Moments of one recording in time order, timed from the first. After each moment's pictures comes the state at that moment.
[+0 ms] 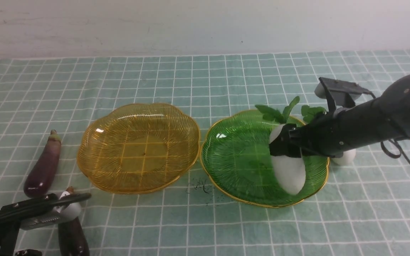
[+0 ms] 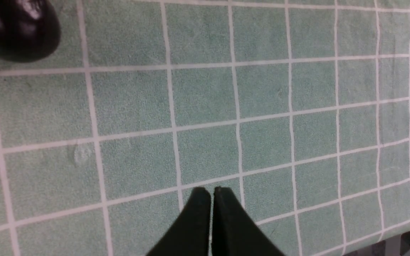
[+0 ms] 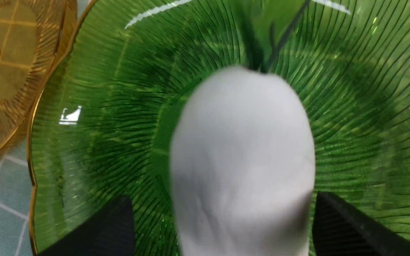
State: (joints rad) right arm 0.22 1.78 -1.10 0.87 0.58 -0.66; left arm -0.07 0.88 -0.43 -0.56 0.91 0.20
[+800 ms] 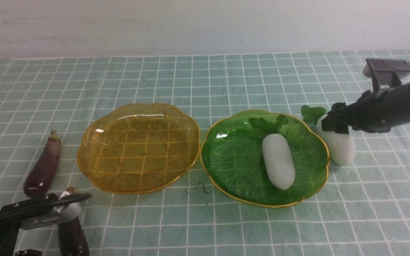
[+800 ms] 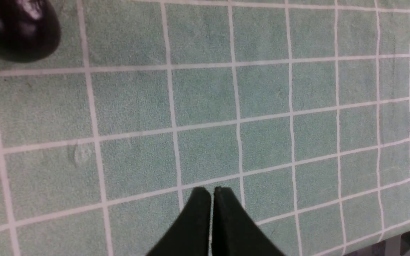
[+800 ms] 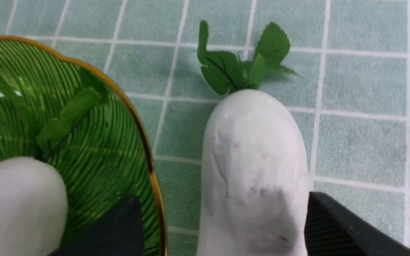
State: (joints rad) right arm 0.01 1.90 -1.20 0.68 0.48 -0.66; left arm -0.07 0.88 -0.43 -0.56 0.91 0.20
